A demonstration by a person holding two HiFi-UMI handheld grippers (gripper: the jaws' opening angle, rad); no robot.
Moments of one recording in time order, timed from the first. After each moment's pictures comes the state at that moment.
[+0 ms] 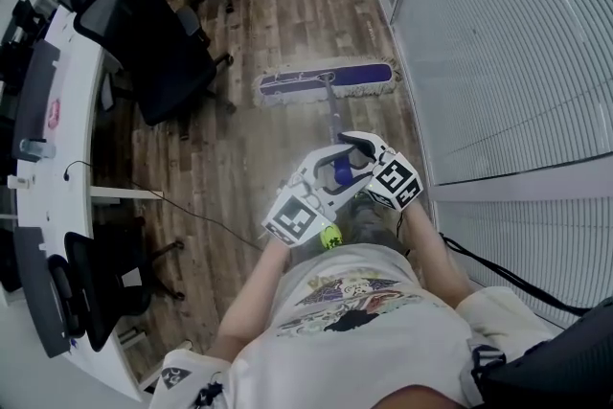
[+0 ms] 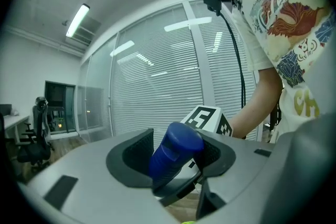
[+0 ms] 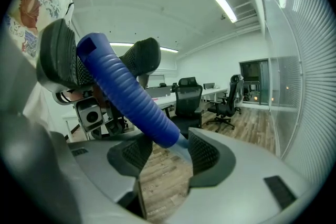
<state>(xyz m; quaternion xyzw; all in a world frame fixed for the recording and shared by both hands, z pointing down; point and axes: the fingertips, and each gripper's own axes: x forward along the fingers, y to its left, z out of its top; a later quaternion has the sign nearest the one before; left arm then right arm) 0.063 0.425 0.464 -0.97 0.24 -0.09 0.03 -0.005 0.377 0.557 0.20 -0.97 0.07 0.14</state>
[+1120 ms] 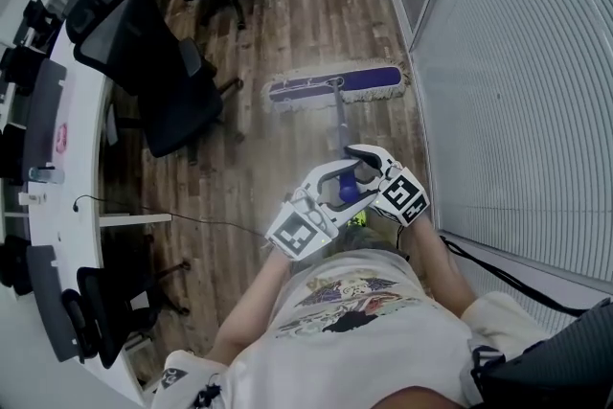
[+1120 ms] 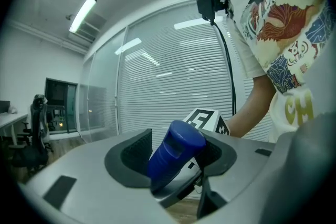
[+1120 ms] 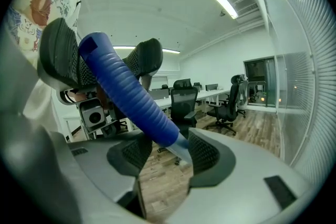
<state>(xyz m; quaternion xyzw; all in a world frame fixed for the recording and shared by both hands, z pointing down) 0.095 0.171 0.454 -0.96 0.25 -0.09 0.03 0.023 0.129 0.546 0.16 -0.98 0.07 0.13</state>
